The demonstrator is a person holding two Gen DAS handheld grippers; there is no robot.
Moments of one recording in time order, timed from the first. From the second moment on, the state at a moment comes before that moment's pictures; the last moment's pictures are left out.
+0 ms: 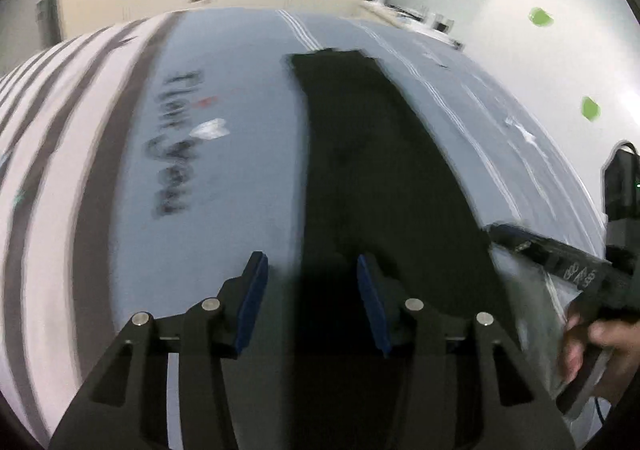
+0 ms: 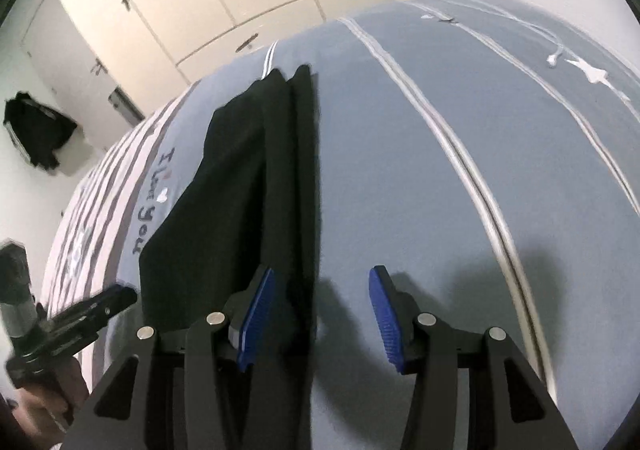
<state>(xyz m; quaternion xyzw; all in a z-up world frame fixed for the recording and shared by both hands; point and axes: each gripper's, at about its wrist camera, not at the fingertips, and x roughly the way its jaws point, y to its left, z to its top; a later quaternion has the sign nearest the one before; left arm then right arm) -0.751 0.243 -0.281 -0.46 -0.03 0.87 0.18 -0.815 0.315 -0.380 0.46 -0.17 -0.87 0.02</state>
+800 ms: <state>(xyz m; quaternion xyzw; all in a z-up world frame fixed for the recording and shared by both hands) -0.847 0.271 -0.299 -0.48 0.07 0.86 0.14 -0.891 0.304 -0.374 0.43 -0.09 -0.90 0.00</state>
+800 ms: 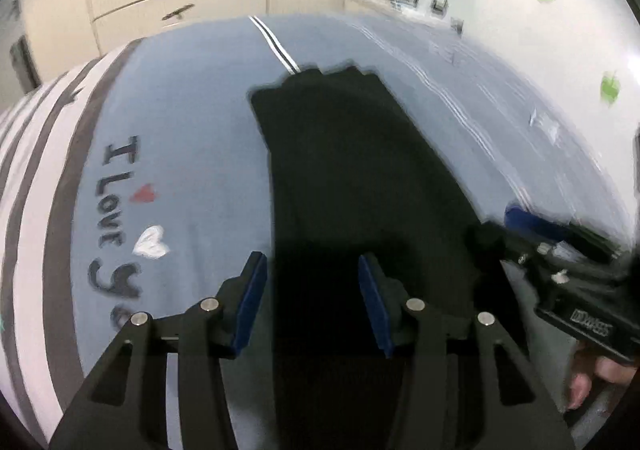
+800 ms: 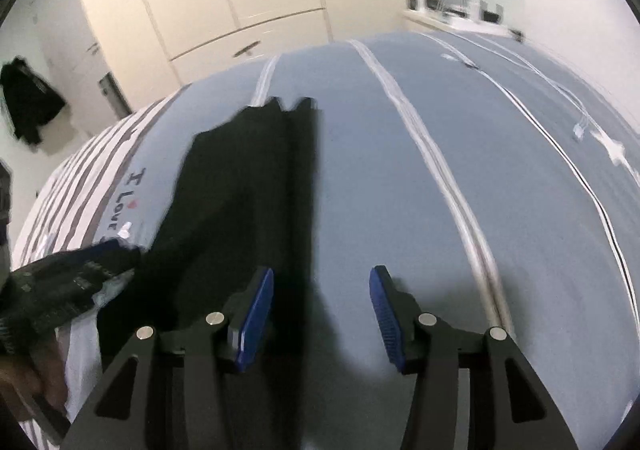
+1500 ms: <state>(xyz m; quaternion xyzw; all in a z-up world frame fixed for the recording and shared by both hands) -0.922 0.265 -0.304 -0.48 0.10 0.87 0.04 -0.953 0.303 -0.395 0.46 -0.01 -0.89 -0.02</state>
